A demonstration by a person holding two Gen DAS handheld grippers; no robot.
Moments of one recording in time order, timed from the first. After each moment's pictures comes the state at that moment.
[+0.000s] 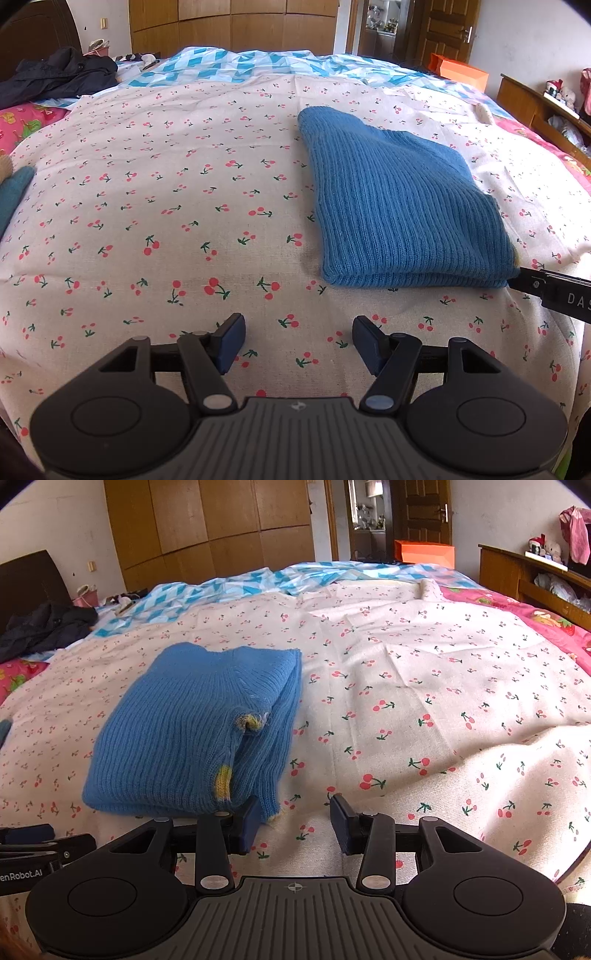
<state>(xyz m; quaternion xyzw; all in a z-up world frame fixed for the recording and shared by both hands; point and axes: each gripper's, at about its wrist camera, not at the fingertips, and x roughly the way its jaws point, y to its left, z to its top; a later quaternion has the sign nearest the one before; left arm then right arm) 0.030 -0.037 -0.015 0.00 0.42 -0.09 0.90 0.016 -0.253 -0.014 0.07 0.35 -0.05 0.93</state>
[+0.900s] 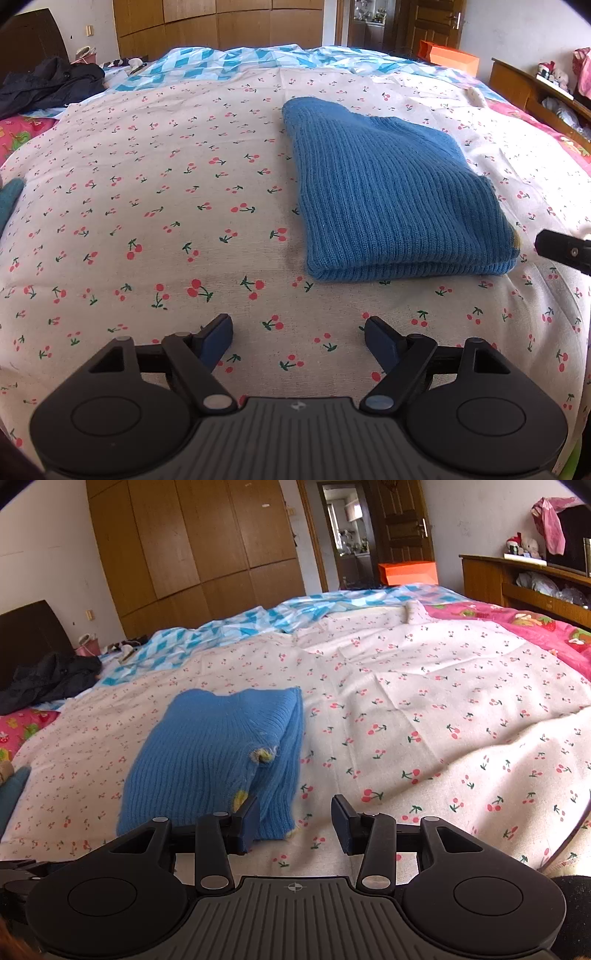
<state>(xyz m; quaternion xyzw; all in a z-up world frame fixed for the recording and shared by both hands) 0.034 -0.050 -0.022 0.03 0.42 -0.10 0.90 -0.010 -0.252 0.006 0.12 0.29 -0.05 0.95</state>
